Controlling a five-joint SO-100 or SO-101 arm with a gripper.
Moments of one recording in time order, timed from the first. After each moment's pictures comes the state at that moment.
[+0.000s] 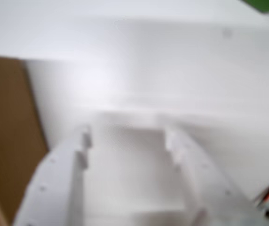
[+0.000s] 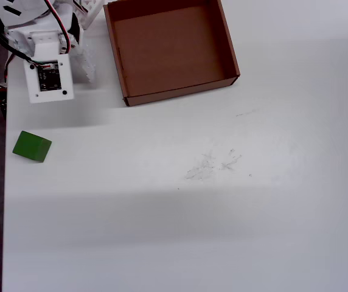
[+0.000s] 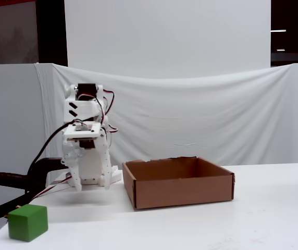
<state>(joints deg) -10.0 182.7 170.6 70.7 -53.3</state>
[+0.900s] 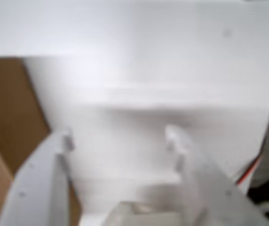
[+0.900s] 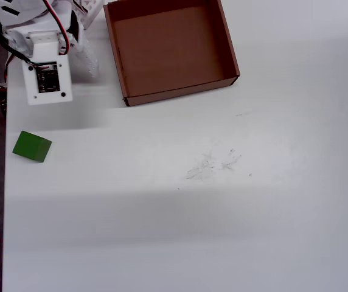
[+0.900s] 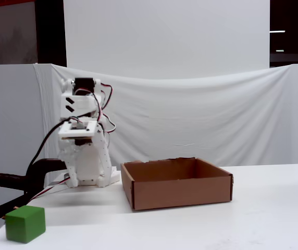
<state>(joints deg) -6.5 167.2 158.6 67.5 -53.0</state>
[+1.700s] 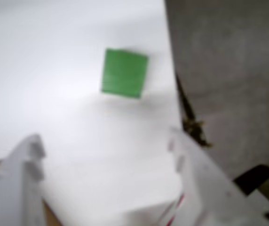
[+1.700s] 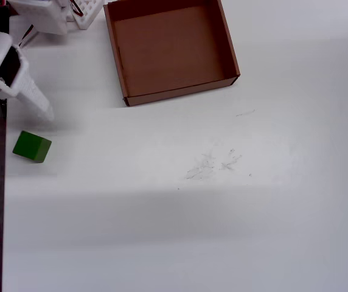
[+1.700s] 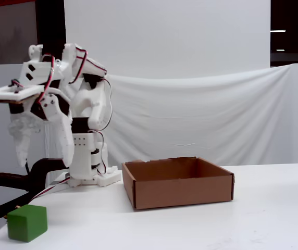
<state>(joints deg) 14.0 130.3 130.9 53.3 -60.7</state>
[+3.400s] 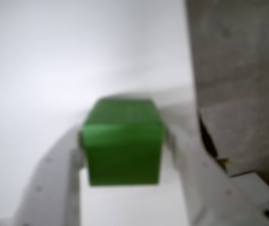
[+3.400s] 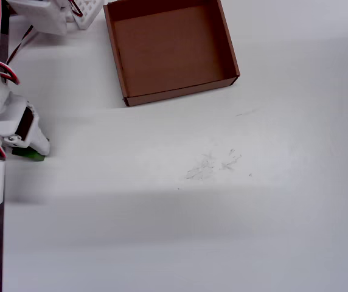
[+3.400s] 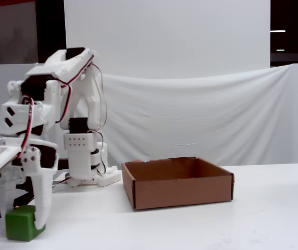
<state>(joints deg) 13.6 102.0 131.9 28.6 -58.7</state>
